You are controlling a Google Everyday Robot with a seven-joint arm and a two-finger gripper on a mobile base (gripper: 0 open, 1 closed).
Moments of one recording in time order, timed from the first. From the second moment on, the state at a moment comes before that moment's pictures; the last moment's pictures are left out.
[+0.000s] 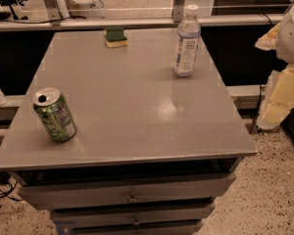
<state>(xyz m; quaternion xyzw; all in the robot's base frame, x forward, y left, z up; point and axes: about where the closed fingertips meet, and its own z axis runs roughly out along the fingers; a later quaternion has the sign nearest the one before) 0.438 -0.217 0.976 -0.60 0.78 -0.03 0.16</state>
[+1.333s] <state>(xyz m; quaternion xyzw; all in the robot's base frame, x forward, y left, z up) 0.509 -0.234 0.973 -0.56 0.79 -0.02 0.25</state>
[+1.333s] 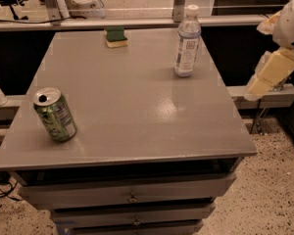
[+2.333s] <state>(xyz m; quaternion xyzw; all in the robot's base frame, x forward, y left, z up) 0.651 -0.227 0.958 -0.46 0.78 0.12 0.42</state>
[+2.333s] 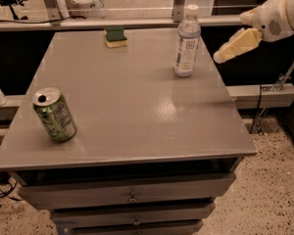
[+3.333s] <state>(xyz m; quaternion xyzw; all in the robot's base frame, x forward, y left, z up) 0.707 -0.167 0.946 -0.42 0.71 0.26 0.50</state>
